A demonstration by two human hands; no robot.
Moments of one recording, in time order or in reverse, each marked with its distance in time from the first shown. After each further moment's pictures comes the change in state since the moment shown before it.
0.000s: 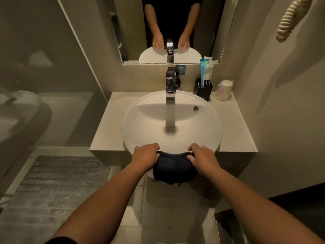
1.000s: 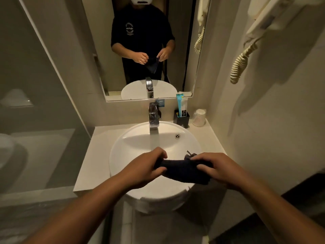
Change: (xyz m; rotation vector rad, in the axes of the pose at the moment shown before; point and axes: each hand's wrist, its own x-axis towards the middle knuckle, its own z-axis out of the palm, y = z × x) left_hand -0.047 0.036 -0.143 -0.343 0.063 0.557; right_hand -0.080 -0.025 -0.165 0.152 0.028 -0.290
